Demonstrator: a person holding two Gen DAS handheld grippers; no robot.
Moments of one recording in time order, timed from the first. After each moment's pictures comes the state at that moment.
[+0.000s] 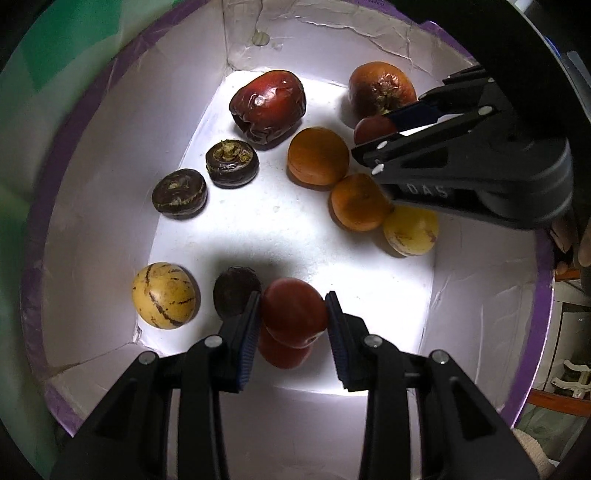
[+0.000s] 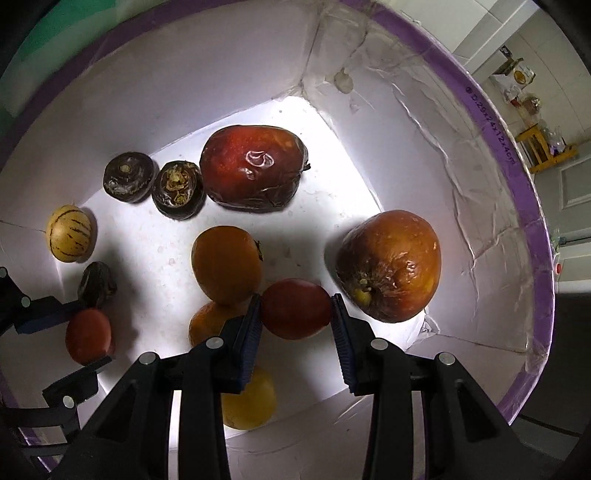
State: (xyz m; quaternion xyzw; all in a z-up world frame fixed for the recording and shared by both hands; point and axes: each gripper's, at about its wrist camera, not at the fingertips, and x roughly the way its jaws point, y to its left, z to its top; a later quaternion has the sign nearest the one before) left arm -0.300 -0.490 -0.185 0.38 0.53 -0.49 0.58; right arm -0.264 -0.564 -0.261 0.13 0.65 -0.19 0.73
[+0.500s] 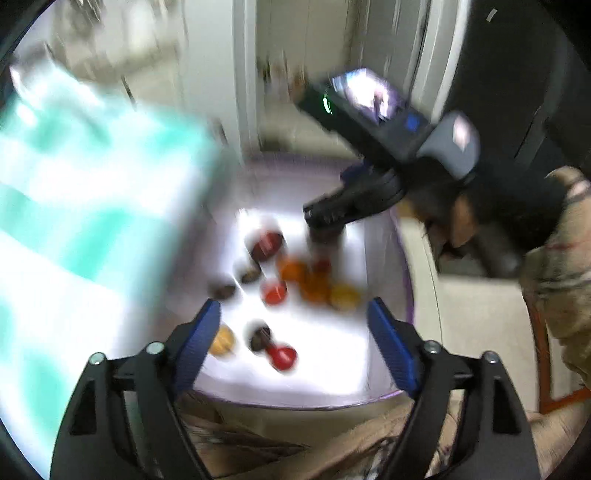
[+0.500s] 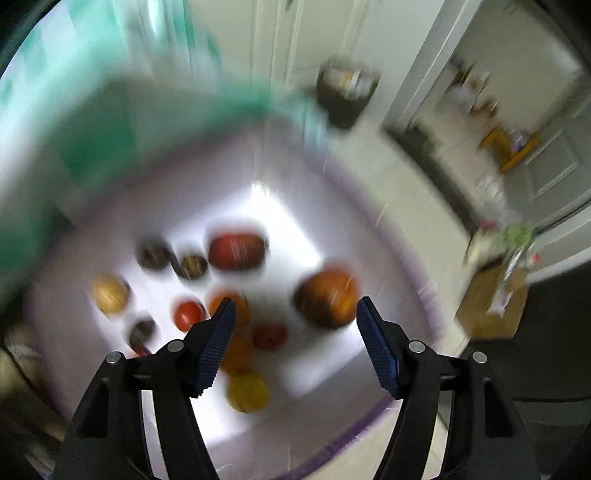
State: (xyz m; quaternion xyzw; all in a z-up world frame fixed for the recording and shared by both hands) left arm -0.318 -0.382 -0.005 0.27 0.32 -0.59 0.69; right arm -0.275 -0.569 -0.134 0.13 0.53 -0.27 0.80
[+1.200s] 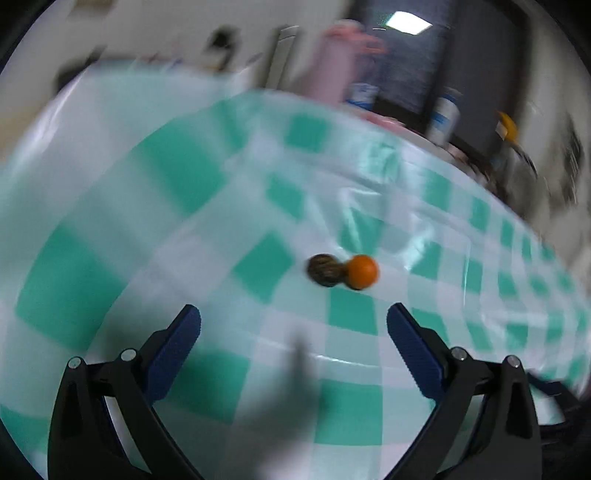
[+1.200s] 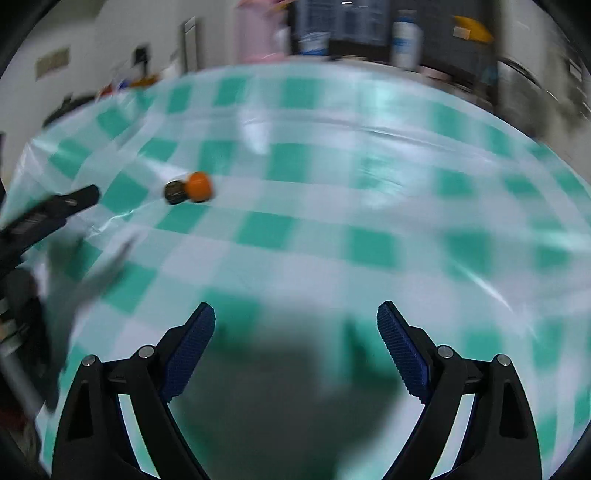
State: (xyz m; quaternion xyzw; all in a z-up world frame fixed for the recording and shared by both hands) left arm -0.024 0.103 0.064 -0.18 0.30 0.05 0.94; right arm 0.033 -0.119 0.011 -0.06 0.36 0.12 0.92
